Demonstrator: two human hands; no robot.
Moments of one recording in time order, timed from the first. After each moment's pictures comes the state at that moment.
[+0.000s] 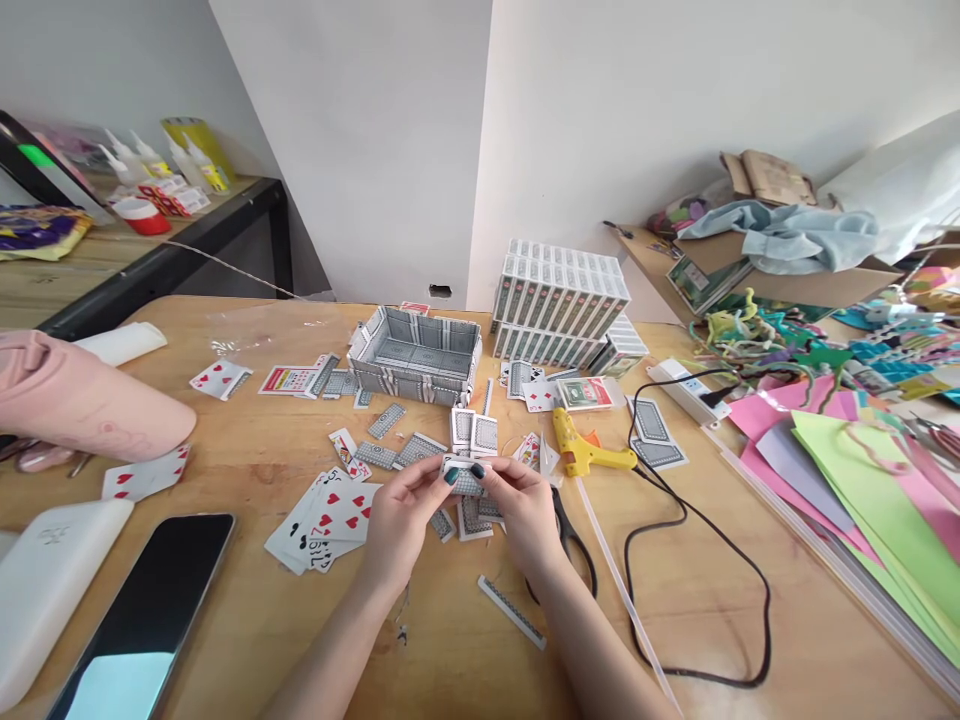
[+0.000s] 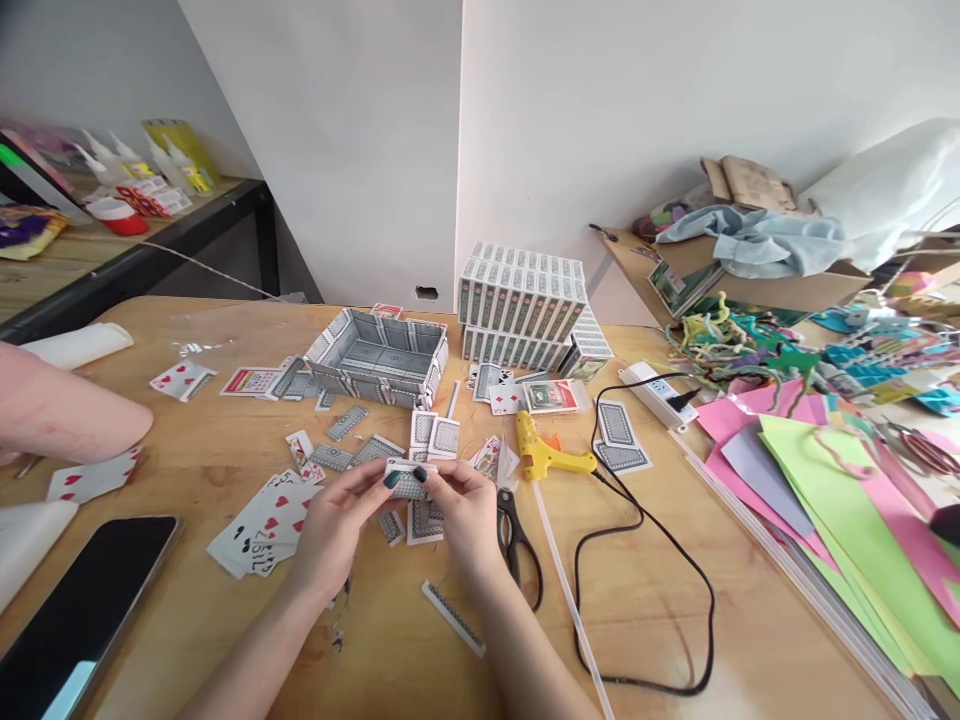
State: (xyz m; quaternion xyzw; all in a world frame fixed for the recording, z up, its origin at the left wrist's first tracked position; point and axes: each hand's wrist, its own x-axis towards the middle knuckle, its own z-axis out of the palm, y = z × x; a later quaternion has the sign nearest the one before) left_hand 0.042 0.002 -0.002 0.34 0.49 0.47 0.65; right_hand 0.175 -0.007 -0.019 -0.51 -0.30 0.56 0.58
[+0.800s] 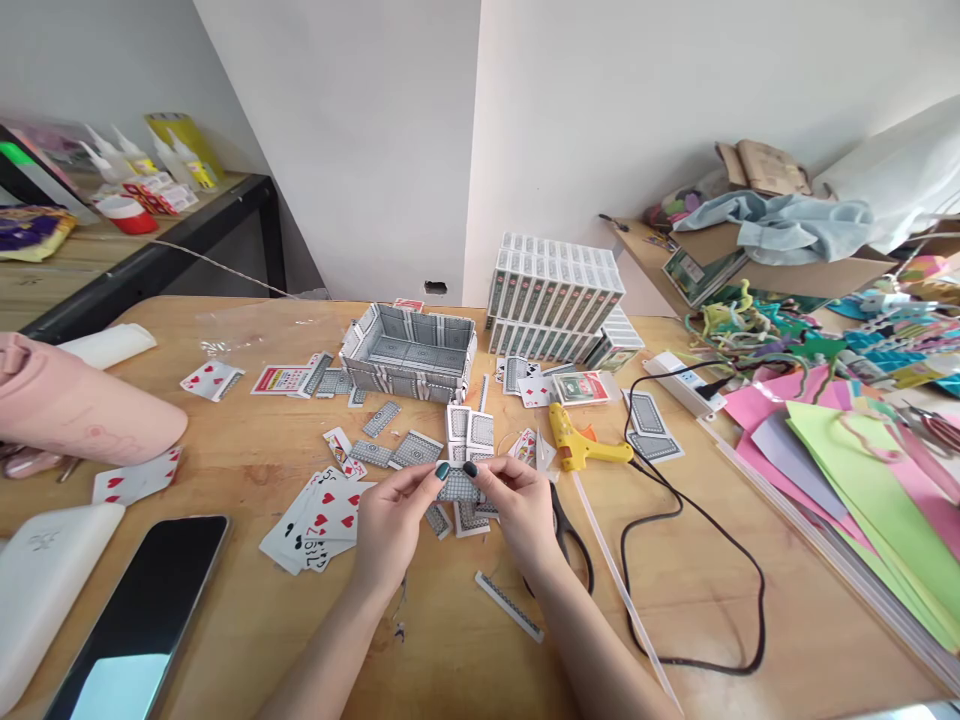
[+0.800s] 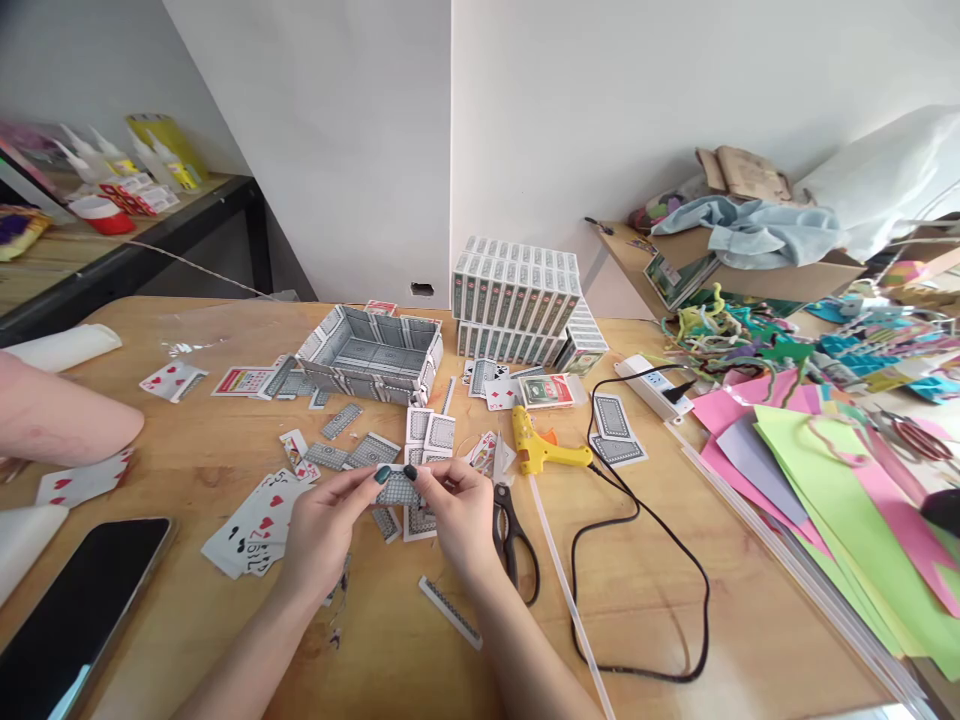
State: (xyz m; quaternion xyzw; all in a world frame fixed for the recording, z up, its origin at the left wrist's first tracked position) left_hand 0.038 0.001 -0.009 0.40 0.56 0.48 0.55; right_hand 0.174 -0.009 -0.011 -0.55 -0.33 0.52 0.56
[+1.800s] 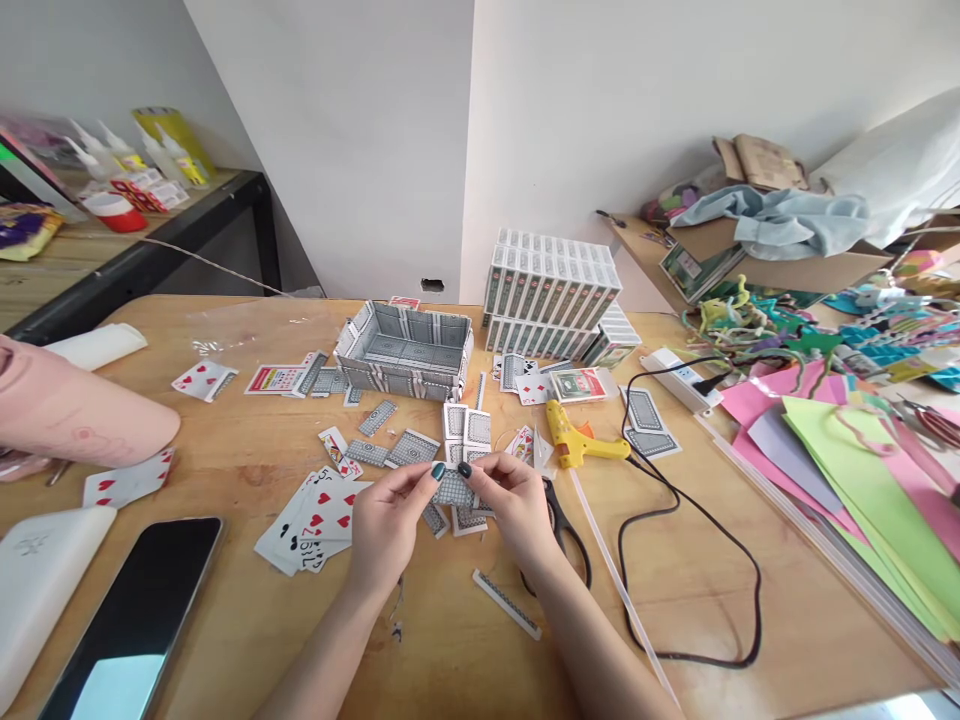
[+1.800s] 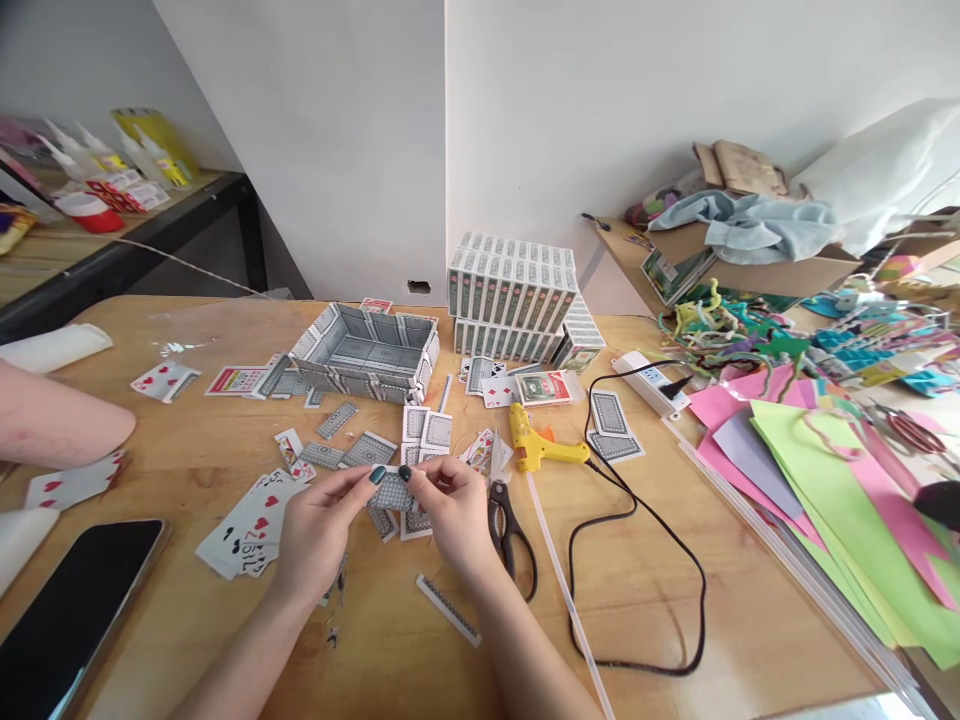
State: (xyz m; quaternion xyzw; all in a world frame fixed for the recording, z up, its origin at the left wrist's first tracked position) left_hand 0.037 0.000 -0.002 0.46 0.58 0.47 0.49; right_hand 0.176 -0.009 -0.008 -0.53 -0.37 0.54 0.54
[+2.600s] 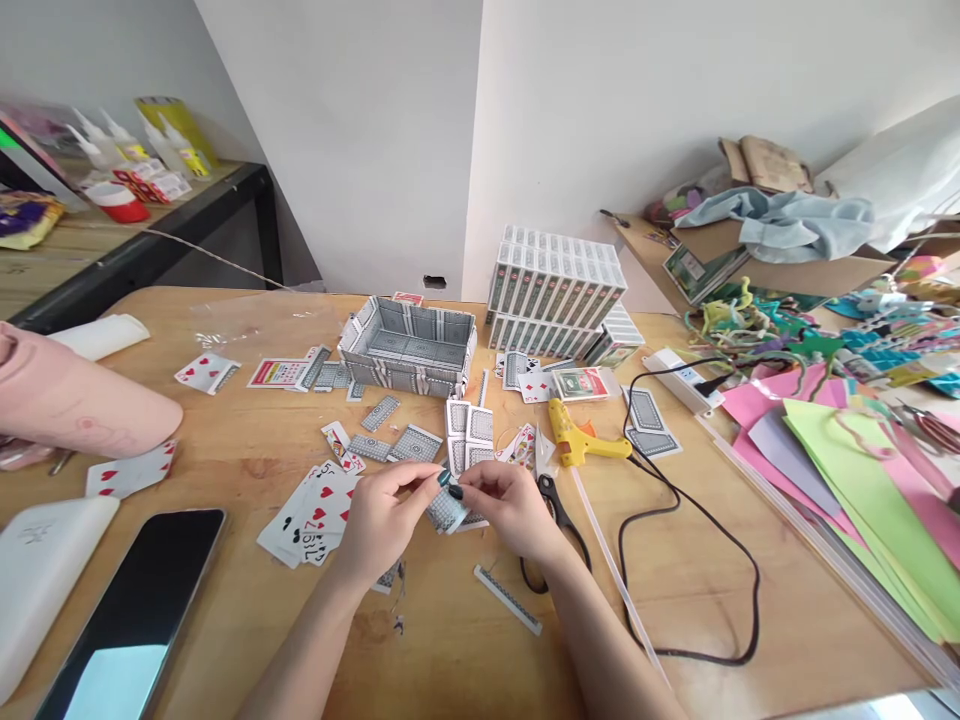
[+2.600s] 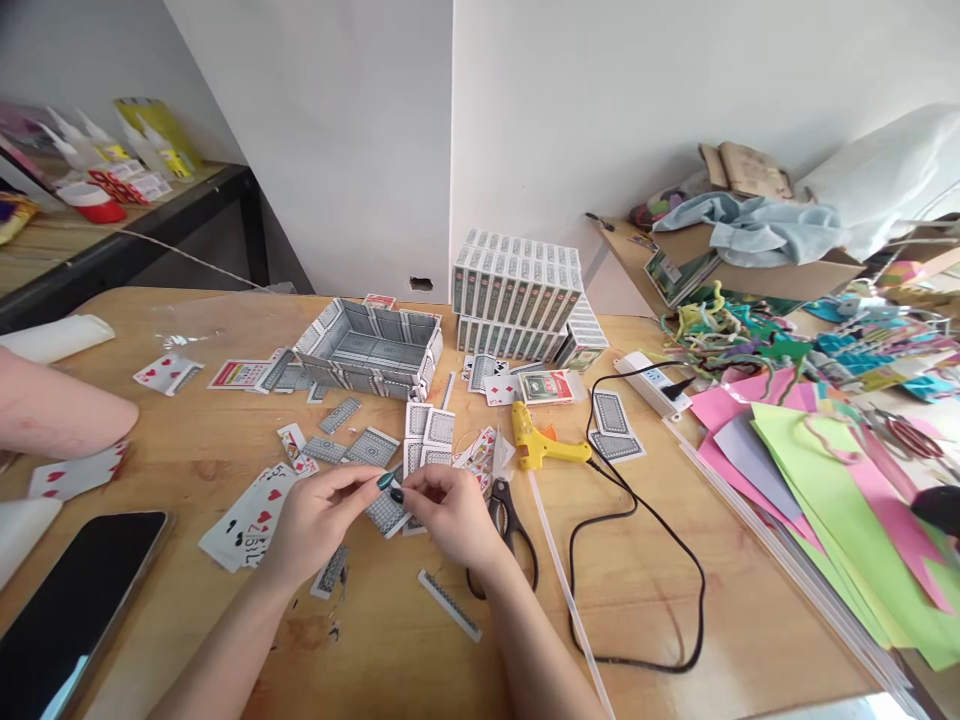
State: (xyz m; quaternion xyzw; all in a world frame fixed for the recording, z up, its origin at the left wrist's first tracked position) left_hand 0.018 0.006 0.002 0.63 0.55 0.35 0.42; right_hand 0.186 -0.010 -0.010 -0.50 -0.50 0.58 0.40
